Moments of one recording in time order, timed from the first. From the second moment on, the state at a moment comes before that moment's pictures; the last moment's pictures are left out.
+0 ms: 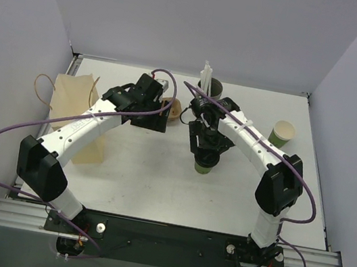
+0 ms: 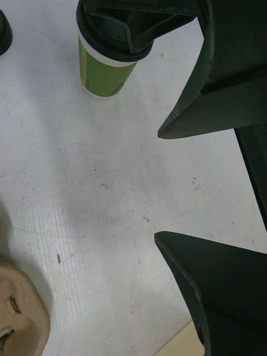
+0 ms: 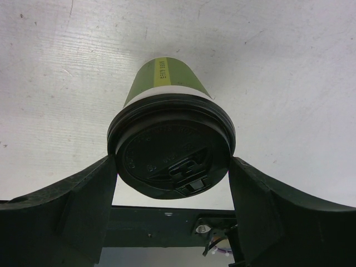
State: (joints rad) left arm -0.57 1.56 1.48 -0.86 -0.04 -0.42; right arm 0.68 1.85 1.66 -1.22 0.21 0.43
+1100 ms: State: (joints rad) left arm -0.57 1.56 1.42 -0.81 -0.01 -0.43; right arm 0.69 1.87 1.63 -1.19 0.22 0.42
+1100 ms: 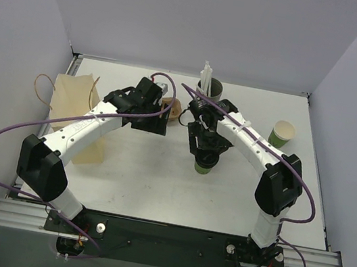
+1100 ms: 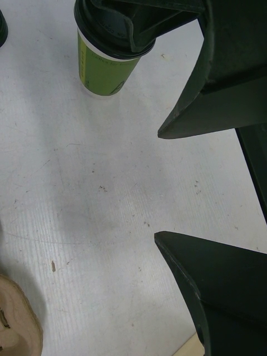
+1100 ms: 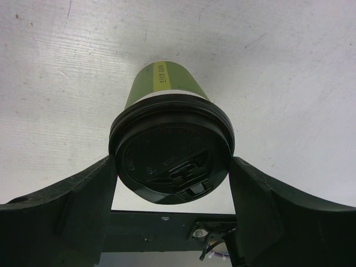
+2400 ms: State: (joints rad) left arm -0.55 1.58 1.43 -0.81 -0.01 -0.43; right arm 0.72 1.82 1.53 -1.10 0.28 0.43
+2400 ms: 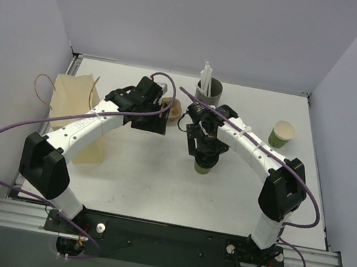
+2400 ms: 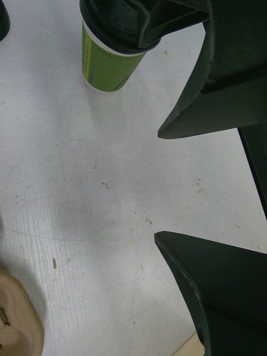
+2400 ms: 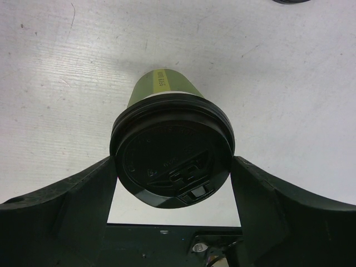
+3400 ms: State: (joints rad) left arm -0.55 1.59 1.47 -0.82 0.05 -0.42; right arm 0.61 1.82 1.63 -1.17 0.13 0.48
